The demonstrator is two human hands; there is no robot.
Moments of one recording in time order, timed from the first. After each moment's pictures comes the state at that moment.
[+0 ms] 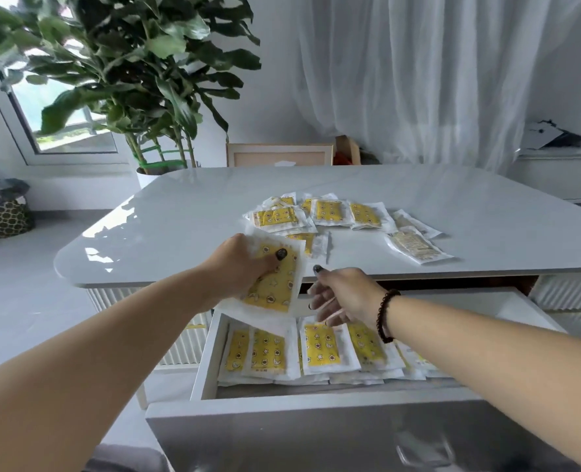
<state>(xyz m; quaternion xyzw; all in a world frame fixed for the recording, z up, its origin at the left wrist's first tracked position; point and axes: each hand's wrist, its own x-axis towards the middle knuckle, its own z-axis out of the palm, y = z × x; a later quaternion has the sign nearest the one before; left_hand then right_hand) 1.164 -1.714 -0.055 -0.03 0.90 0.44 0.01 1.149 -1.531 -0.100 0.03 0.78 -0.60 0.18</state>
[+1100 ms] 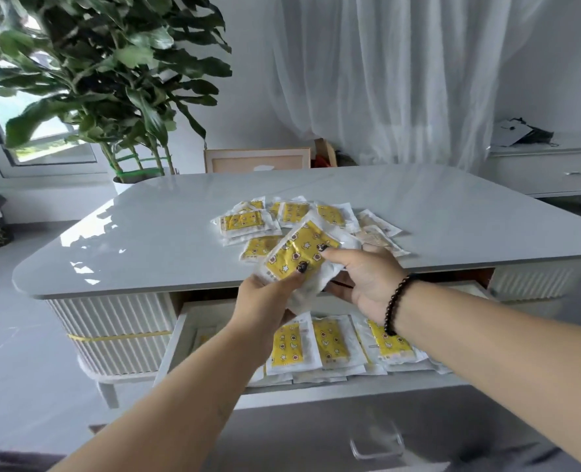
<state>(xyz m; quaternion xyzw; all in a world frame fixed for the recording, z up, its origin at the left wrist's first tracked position) 1.200 -1.603 -0.089 -0.10 0.61 0.79 0.02 1.172 -1.469 -0.068 0.11 0.61 -0.78 0.03</state>
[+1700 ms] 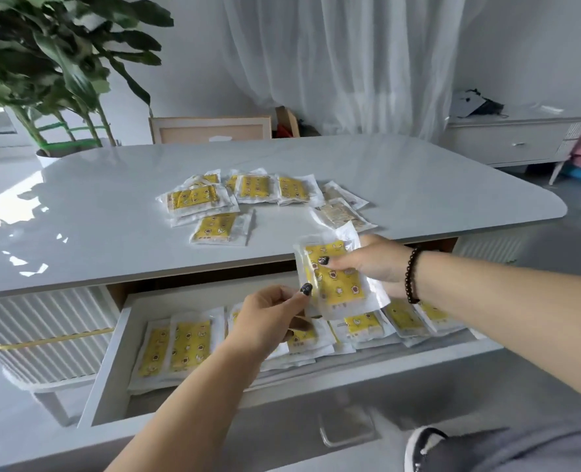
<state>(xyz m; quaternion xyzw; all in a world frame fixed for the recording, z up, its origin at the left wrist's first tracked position) 1.191 -1.572 -0.139 -0.03 0.73 0.67 0.14 1.129 -1.389 -0.111 0.07 0.83 -0.54 0.13</state>
